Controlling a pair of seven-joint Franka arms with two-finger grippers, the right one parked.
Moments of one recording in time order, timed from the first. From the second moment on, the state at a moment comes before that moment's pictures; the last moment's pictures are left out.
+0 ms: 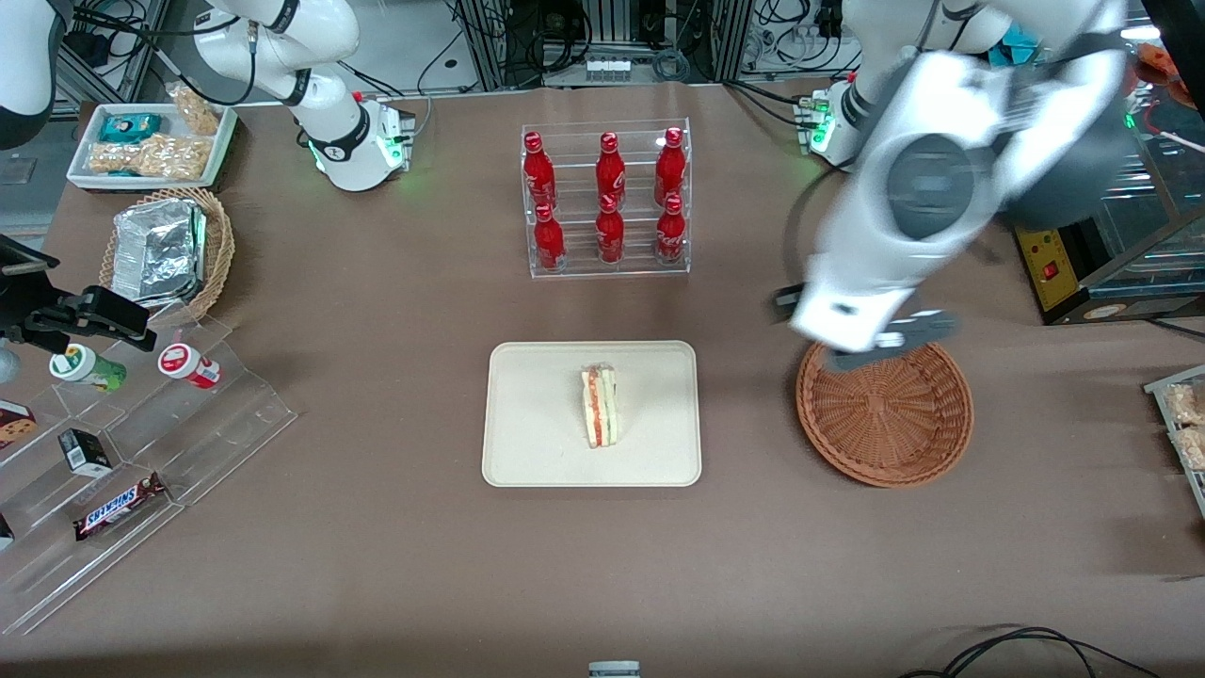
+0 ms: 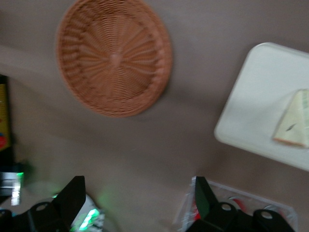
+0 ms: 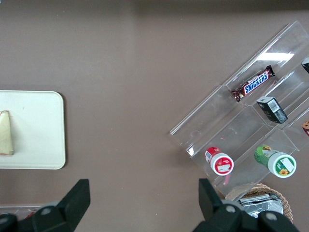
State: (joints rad) arm -0.23 0.30 -0.17 -1.30 0.06 1.31 -0.67
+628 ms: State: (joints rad) arm 0.13 0.20 -0.17 -1.34 0.06 1.18 -0.24
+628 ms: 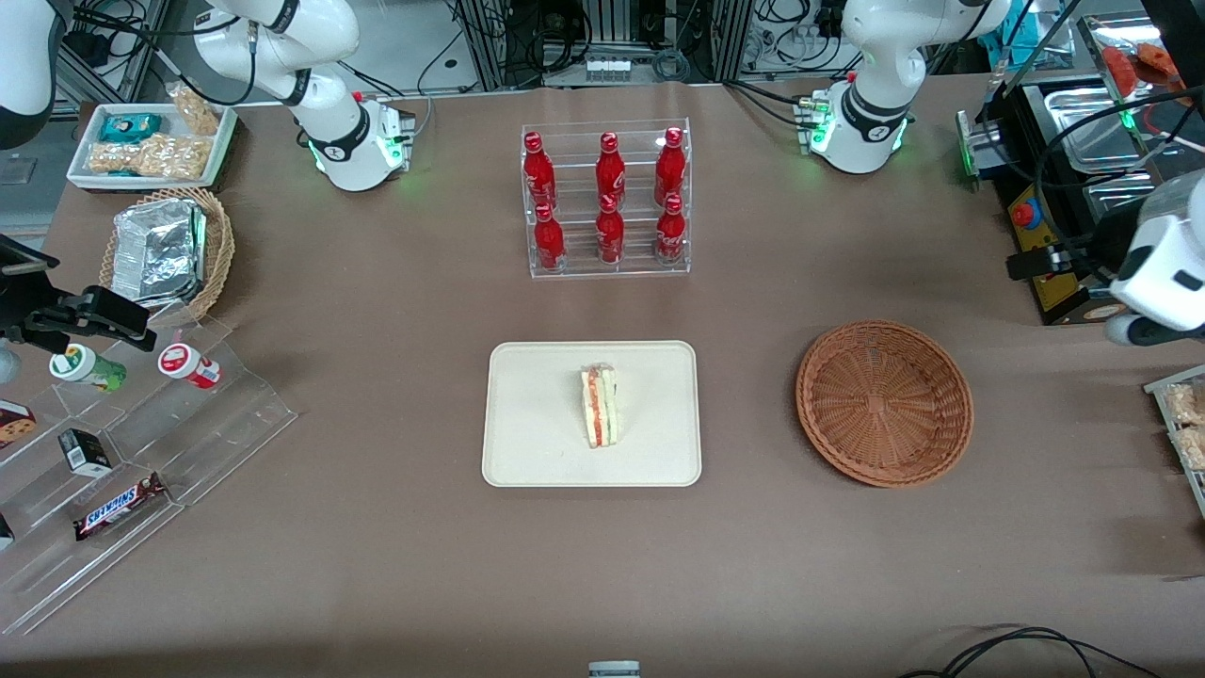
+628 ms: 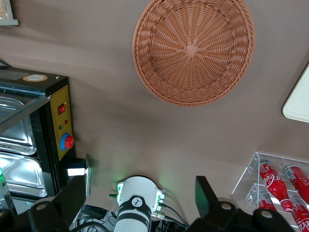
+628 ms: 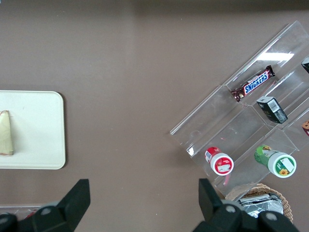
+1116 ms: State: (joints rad) arm 0.13 0.08 -0.17 -1.50 0.06 1.25 -0.24
